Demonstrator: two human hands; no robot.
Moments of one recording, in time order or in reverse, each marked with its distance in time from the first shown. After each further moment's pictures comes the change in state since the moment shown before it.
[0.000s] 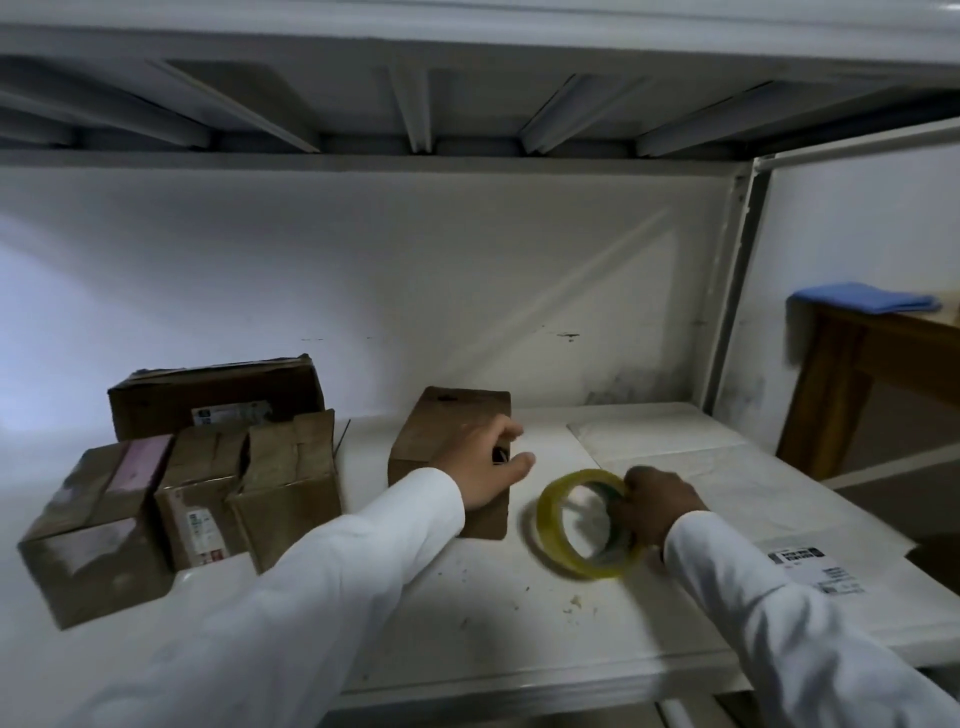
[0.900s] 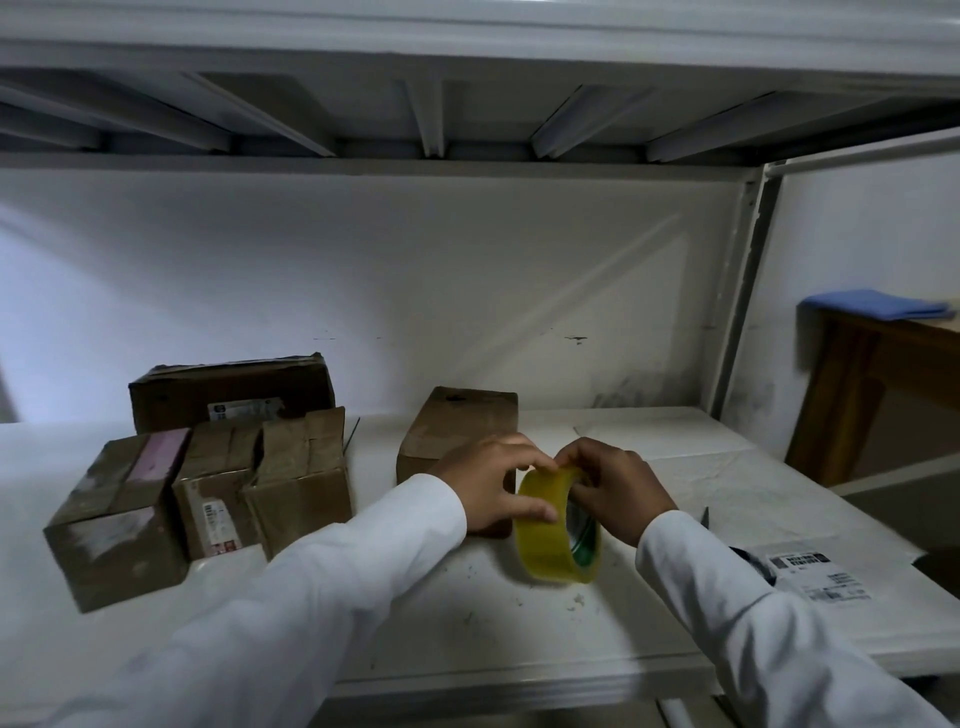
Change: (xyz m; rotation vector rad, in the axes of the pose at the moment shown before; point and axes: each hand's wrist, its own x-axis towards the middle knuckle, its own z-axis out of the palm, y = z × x) left_hand -0.024 0.010 -0.010 0.147 -0.138 0.270; right_hand -0.012 -0.027 0.008 0.368 0.169 -0.512
